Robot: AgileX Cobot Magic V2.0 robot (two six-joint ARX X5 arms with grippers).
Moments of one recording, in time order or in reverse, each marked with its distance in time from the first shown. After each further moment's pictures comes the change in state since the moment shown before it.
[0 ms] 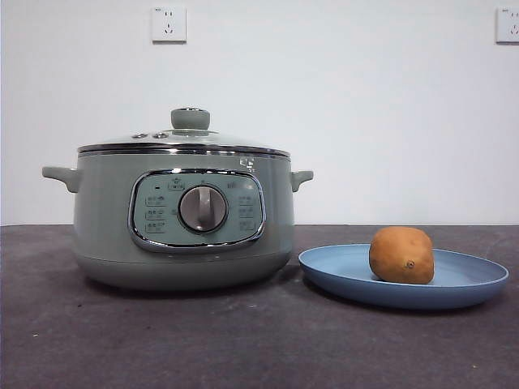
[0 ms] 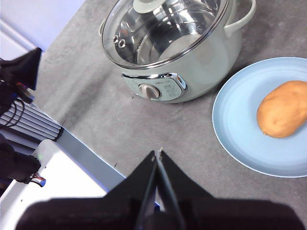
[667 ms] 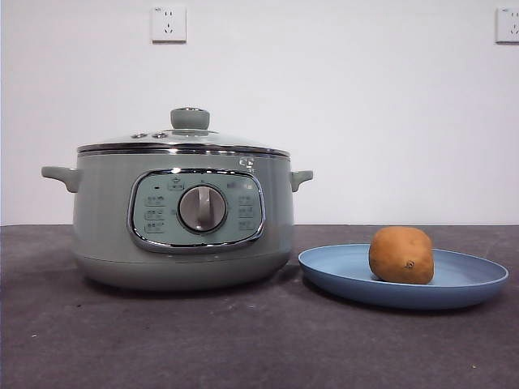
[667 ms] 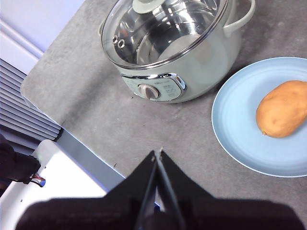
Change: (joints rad) left arm 0.000 0.329 0.655 -0.084 0.049 0.086; right arm 0.000 0.000 0.000 0.000 0.000 0.000
